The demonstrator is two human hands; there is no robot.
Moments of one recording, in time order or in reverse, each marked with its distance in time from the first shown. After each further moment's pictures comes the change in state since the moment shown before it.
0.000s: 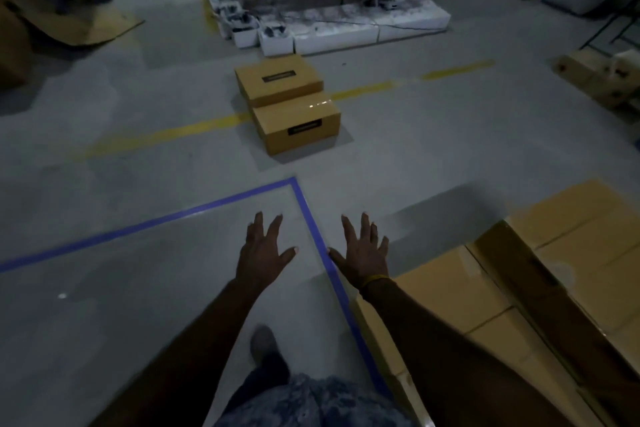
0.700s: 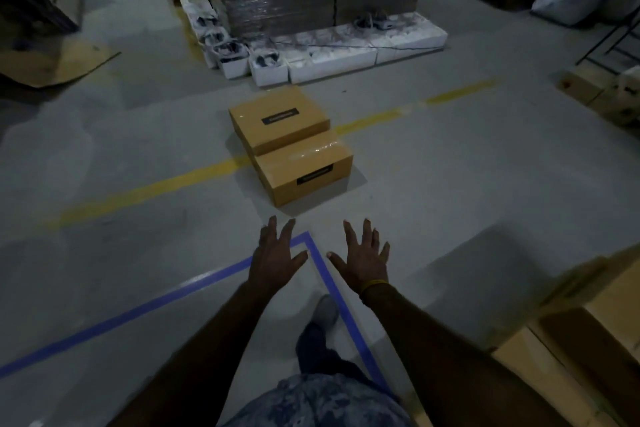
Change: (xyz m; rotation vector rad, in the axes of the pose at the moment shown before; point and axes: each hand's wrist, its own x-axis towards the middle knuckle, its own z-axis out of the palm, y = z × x) left_hand 0.367 -0.041 -0.129 0.071 -0.052 0.116; right_hand 0.346 -0.155 -0.048 0.021 0.036 0.108
